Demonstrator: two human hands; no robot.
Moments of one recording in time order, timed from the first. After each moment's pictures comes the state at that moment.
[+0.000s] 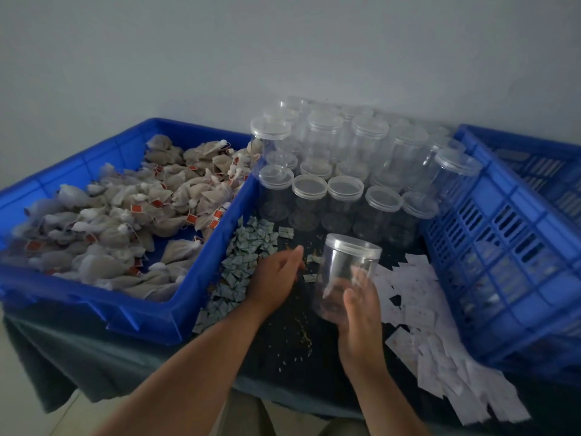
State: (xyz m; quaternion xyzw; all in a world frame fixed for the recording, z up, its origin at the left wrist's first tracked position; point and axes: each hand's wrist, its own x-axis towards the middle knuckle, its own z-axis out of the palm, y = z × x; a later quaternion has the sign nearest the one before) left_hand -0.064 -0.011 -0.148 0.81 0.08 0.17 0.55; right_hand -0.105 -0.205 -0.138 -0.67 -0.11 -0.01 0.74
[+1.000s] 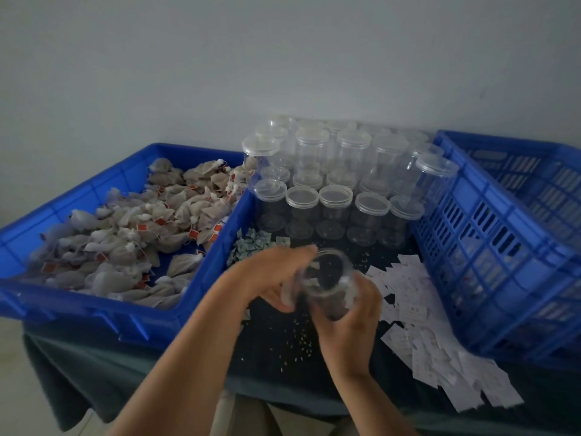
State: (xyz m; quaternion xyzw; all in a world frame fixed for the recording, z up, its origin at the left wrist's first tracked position) left_hand -0.108 -0.016 -0.003 0.80 0.16 -0.20 0.55; right_hand -0.109 -0.192 -0.148 -0.81 -0.14 -0.32 0.46
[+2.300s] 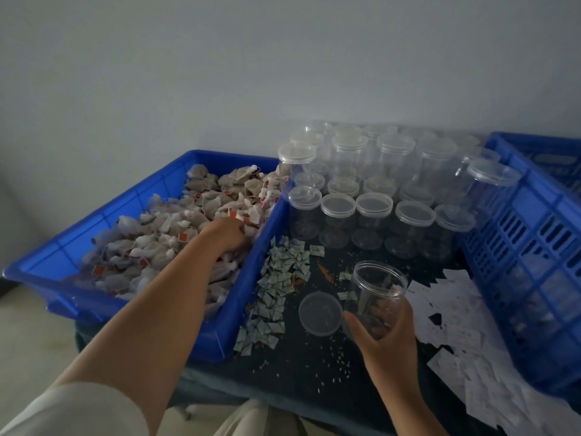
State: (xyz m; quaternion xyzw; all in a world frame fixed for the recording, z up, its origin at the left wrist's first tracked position) left_hand -0.039 0.171 -0.031 0.97 0.22 -0.09 0.09; right_hand -0.106 -0.194 -0.142 -0.76 -0.09 -0.11 0.63
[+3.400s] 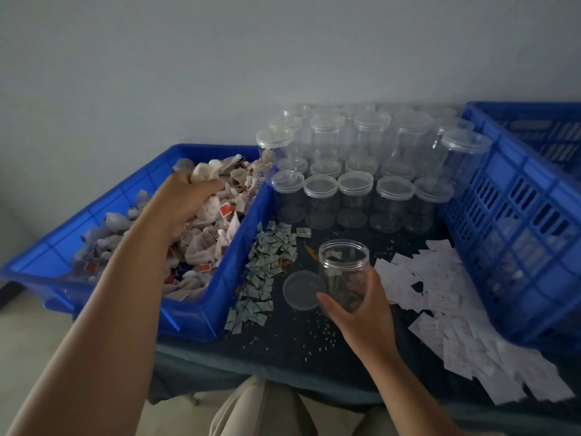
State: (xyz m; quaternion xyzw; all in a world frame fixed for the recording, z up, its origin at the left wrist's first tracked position) left_hand -0.112 0.147 0.045 0.82 0.25 0.17 0.49; right_hand -0.110 -0.197 -0.139 -0.79 -0.14 -0.07 0.59
